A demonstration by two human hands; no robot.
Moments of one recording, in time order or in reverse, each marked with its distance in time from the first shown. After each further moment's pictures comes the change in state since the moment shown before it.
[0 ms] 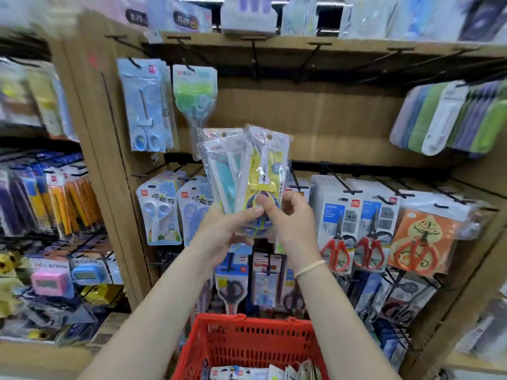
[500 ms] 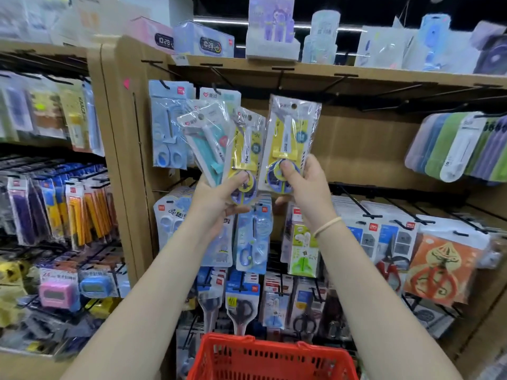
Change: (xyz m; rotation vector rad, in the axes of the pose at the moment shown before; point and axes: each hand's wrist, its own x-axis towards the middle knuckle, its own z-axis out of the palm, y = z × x) left_hand 0.043 0.063 -0.036 -0.125 0.206 0.172; right_hand 0.079 -0.053 0.023 0.054 -0.142 -0.061
